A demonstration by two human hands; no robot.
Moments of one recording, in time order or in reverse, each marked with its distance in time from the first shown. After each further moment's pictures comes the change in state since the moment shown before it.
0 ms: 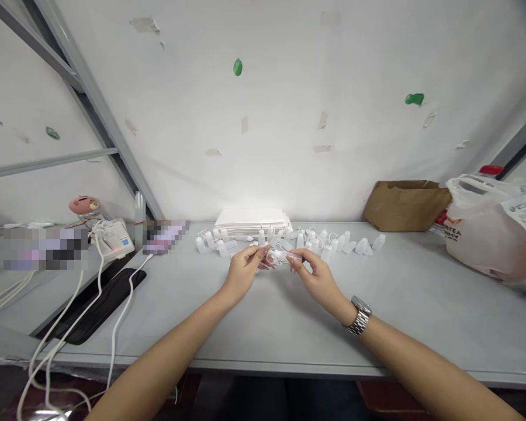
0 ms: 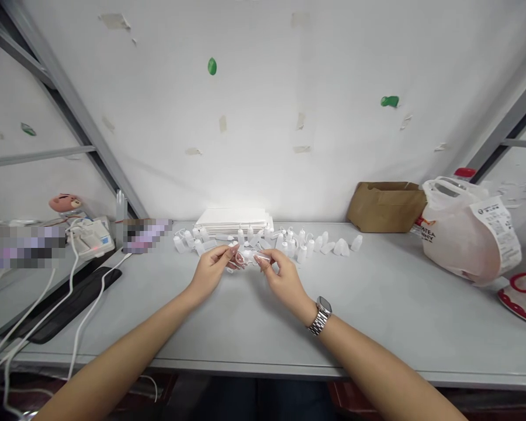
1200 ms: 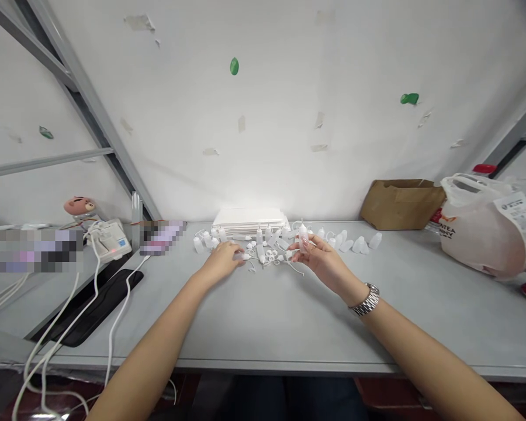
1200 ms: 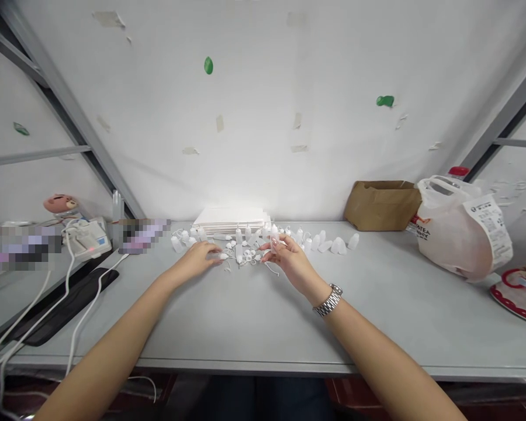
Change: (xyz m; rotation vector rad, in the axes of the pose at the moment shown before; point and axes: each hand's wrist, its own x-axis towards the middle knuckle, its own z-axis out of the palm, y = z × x) left_hand 0.039 -0.043 -0.067 0.993 -0.148 0.051; right_hand 0.021 0.002 -0.026 0.626 -0.153 0.279
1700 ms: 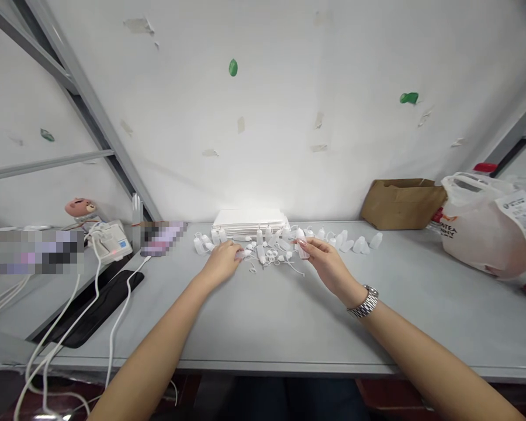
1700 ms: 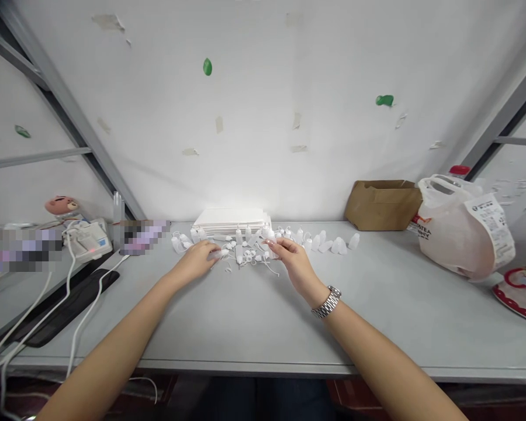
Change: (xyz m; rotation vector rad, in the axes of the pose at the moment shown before) left_hand -0.004 0.010 -0.005 0.125 0.008 0.039; right_hand 0.000 0.004 -0.002 -0.111 0.142 -0.027
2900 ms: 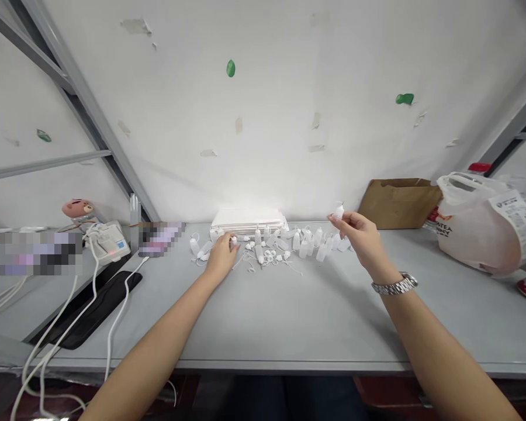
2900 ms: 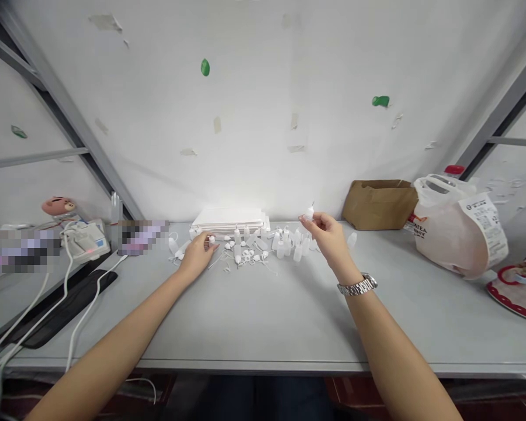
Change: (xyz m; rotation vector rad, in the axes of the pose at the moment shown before) left_hand 0.018 -0.013 0.027 -0.184 0.289 -0.184; right_hand 0.015 -0.035 -0.059 -0.450 0.418 -0.181
